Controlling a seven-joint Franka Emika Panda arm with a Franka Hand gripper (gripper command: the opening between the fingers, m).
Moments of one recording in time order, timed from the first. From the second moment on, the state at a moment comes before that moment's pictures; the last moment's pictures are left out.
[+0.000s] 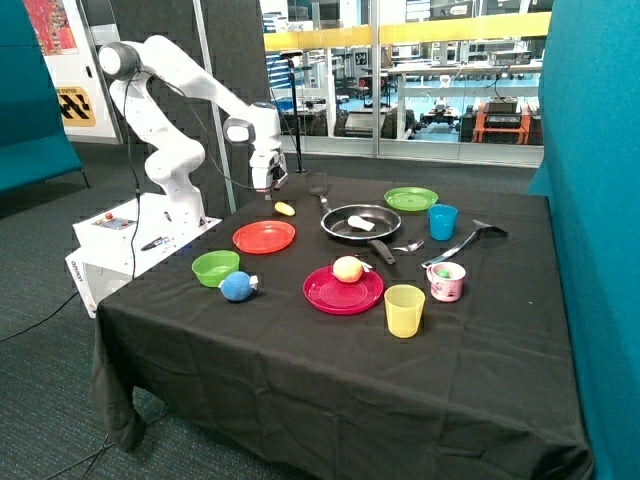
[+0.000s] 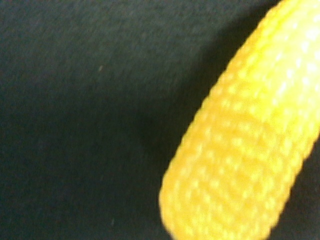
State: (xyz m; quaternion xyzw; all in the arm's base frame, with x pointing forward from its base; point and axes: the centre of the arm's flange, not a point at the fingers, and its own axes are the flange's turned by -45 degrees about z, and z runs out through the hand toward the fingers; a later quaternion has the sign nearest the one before) arm 0.323 0.092 0.327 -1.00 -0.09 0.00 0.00
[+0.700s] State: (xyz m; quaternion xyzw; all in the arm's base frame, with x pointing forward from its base) arm 0.342 0.089 0.308 -1.00 0.02 0.00 0.00
